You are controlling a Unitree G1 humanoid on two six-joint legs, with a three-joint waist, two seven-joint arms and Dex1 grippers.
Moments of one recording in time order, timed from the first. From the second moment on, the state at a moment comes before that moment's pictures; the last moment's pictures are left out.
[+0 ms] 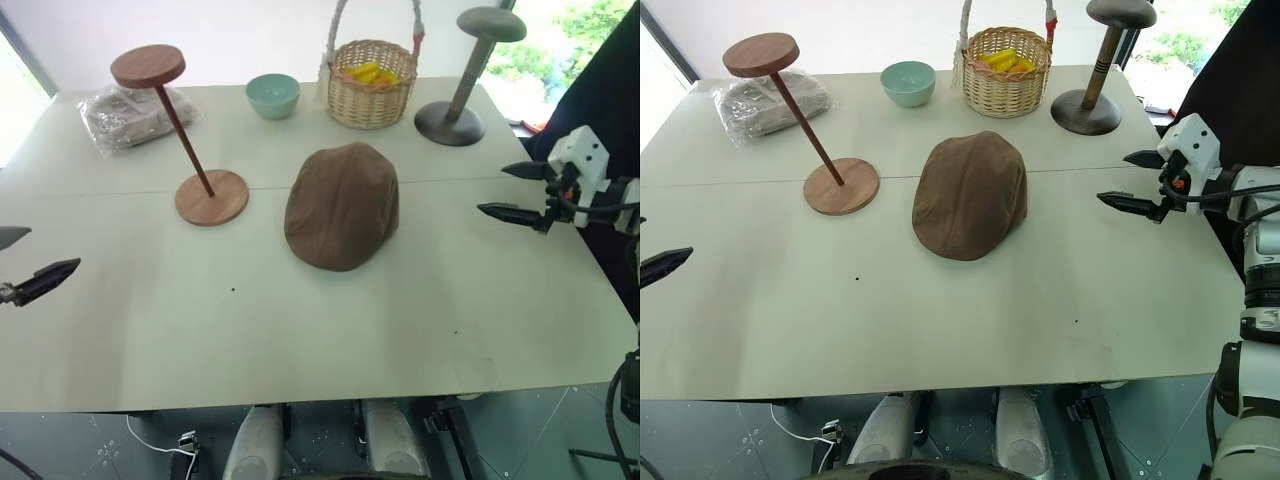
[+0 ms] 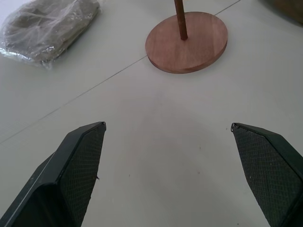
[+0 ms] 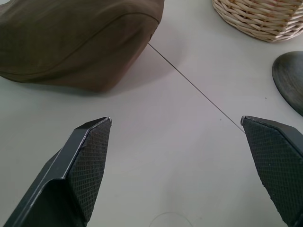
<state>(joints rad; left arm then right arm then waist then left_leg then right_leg) 0.19 1.02 0.84 -0.14 -0.47 0.52 -1.02 -0.74 -0.95 -0.12 0.57 0.19 0.17 1.24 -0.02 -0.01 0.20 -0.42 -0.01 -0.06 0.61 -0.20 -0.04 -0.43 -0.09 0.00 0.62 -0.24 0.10</state>
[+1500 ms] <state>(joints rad) -0.26 1.29 0.49 -0.29 -0.86 0.83 -1.36 -0.55 -0.92 0.02 -0.32 0.16 0.22 1.10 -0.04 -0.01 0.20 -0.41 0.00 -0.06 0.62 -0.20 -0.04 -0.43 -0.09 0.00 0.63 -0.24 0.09</state>
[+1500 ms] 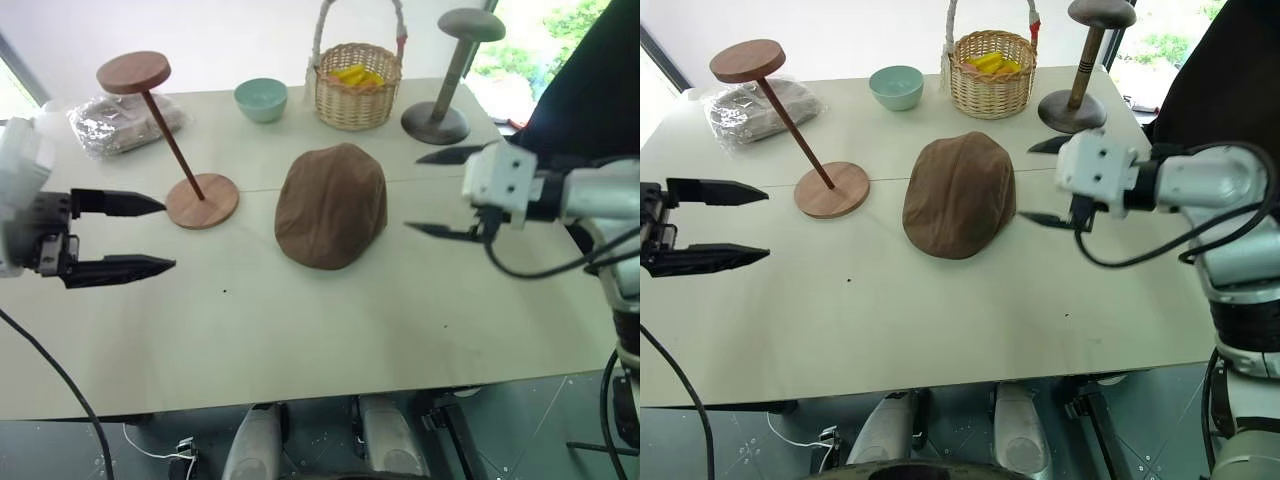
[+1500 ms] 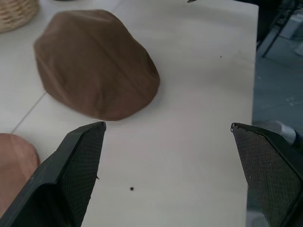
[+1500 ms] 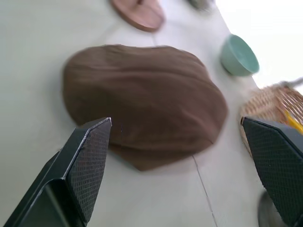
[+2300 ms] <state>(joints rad) -0.42 1.25 0.25 -0.25 -0.81 0.76 -1.38 -0.41 -0.55 0.39 -0.12 -0.40 -0.07 0.69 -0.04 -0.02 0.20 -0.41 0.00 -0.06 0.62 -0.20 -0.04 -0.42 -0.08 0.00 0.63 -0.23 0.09</state>
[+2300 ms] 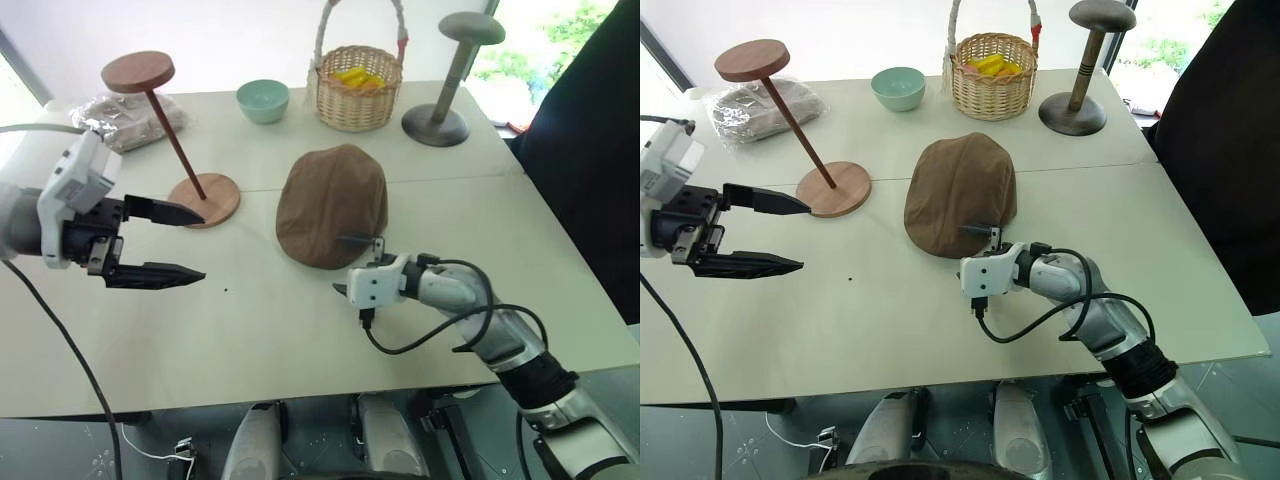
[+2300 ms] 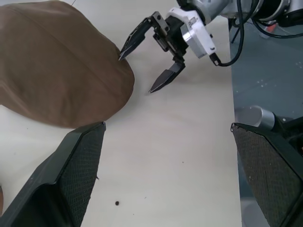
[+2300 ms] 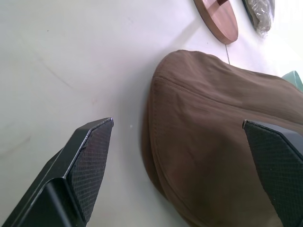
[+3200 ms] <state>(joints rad) -0.46 1.25 0.26 -0.23 -0.81 0.76 -1.34 -0.64 -0.41 0.48 0.34 -0.73 -0.10 0.24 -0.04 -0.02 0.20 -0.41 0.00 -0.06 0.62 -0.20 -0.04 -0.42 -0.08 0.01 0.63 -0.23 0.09</state>
